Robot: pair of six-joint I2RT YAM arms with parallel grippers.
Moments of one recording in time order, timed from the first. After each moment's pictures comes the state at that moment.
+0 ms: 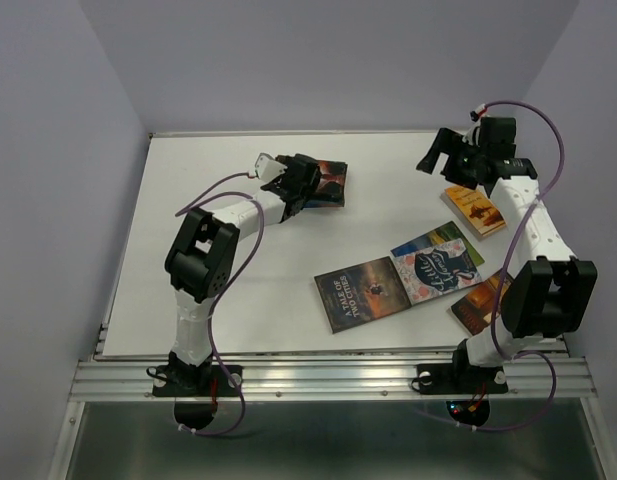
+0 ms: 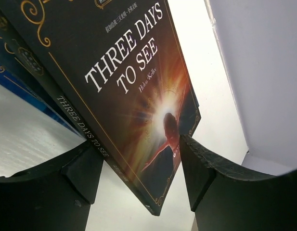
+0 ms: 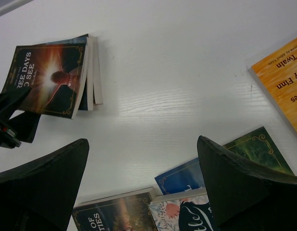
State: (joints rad) left arm -0.56 2.01 1.44 -0.10 -0.46 -1.44; right arm -0.03 1.57 1.46 -0.54 -0.27 0.35
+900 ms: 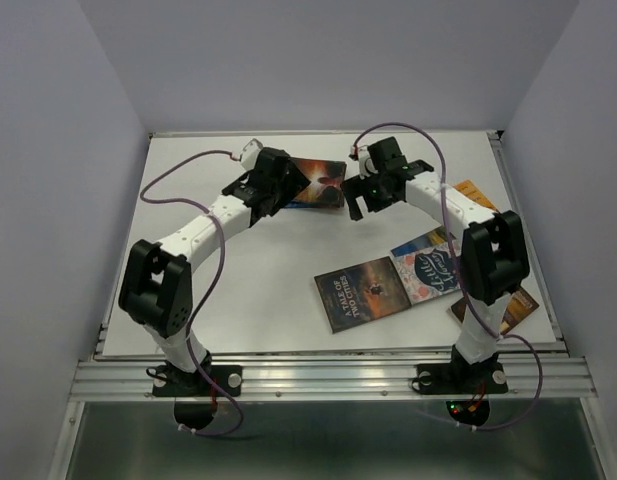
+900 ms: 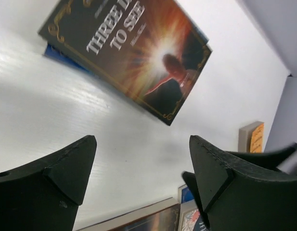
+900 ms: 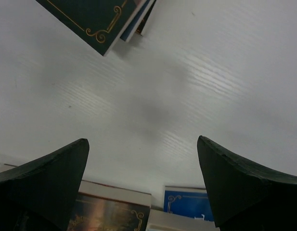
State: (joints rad) left arm -0.53 1.71 1.31 -0.31 -0.24 -1.09; right arm 0.39 1.86 1.53 -0.64 -0.09 -0.05
